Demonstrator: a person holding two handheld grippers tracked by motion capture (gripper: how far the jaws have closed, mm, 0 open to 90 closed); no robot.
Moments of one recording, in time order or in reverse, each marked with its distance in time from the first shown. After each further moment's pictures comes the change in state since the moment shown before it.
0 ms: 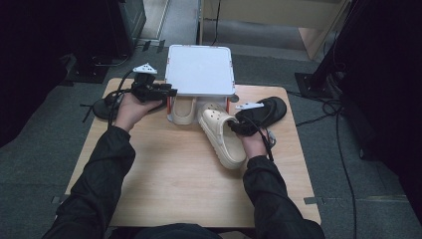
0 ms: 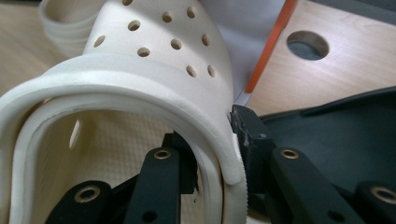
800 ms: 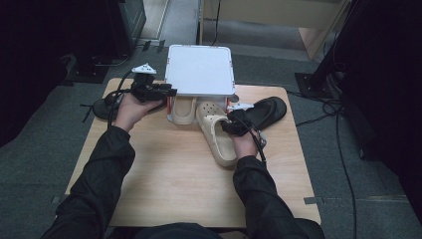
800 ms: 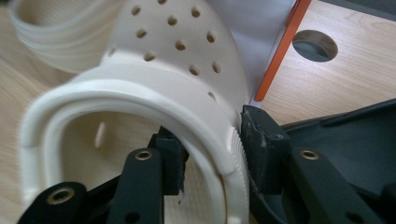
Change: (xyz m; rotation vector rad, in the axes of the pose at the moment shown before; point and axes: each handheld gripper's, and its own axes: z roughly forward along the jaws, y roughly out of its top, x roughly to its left) left arm 0.002 -0.002 0.000 -0.012 -0.014 -0.004; right arm 0.014 -0.002 0.021 -0.017 -0.016 0.025
